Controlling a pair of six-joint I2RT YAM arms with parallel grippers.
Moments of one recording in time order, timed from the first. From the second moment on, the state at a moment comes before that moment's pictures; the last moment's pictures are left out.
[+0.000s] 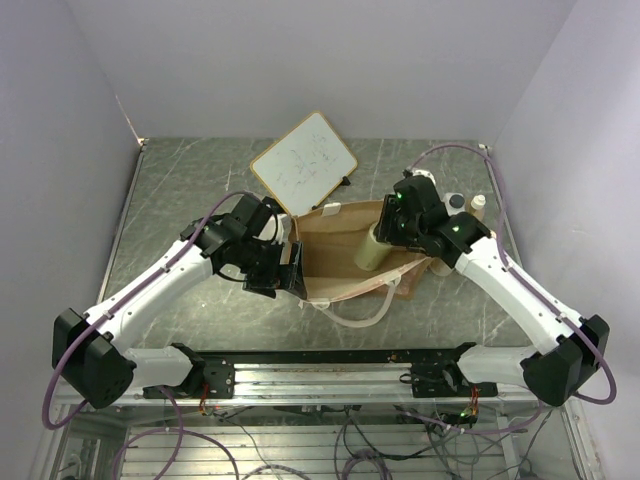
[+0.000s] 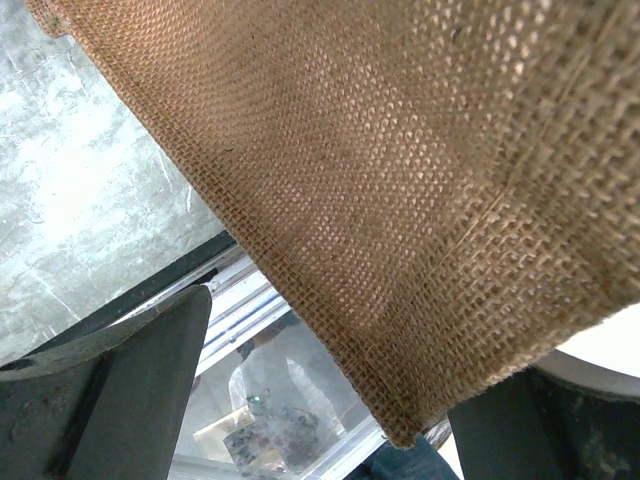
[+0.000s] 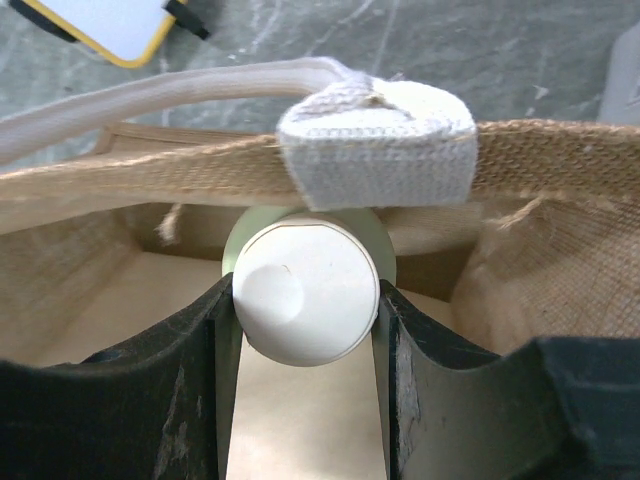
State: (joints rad) left arm -0.64 1.24 1.09 -0.93 0.44 -0.52; right arm 0.60 1.24 1.17 -0.74 0.28 0.54
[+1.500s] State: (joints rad) left arm -0.64 1.27 1.11 -0.94 0.44 -0.52; right arm 0.59 1.00 1.29 -1.36 0.84 0.81
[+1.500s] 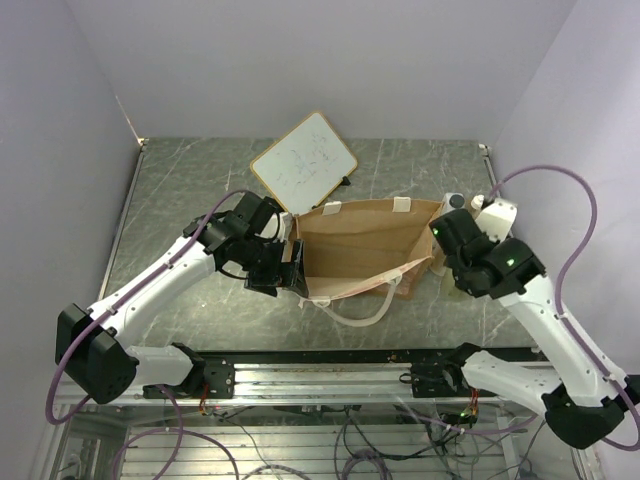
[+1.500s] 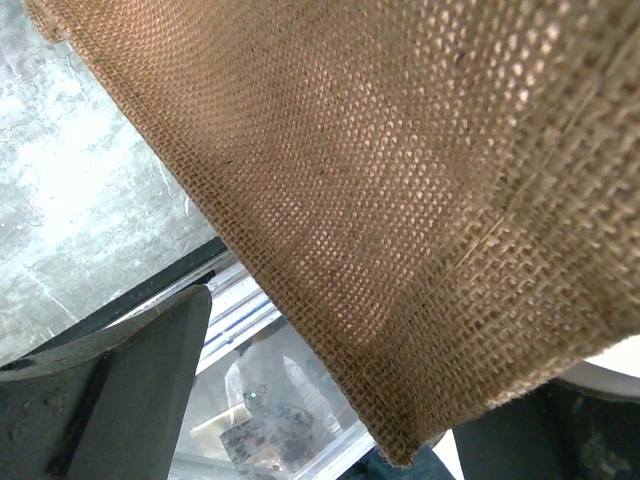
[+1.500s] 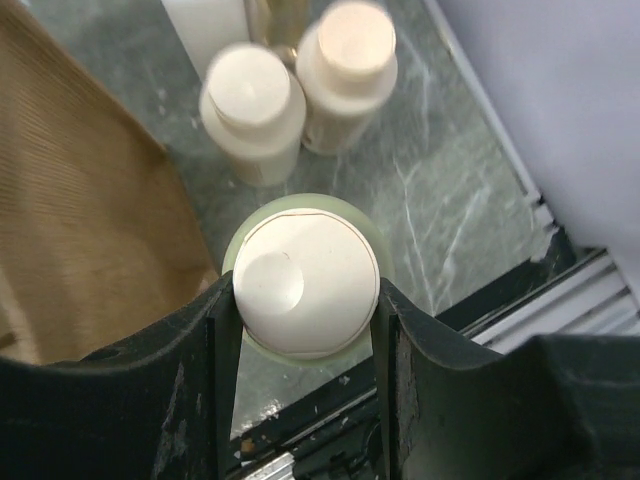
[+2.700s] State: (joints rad) left arm -0.64 1.26 1.27 -1.00 0.37 -0.51; right arm 0.23 0.87 0.71 -0.72 0.63 0.66
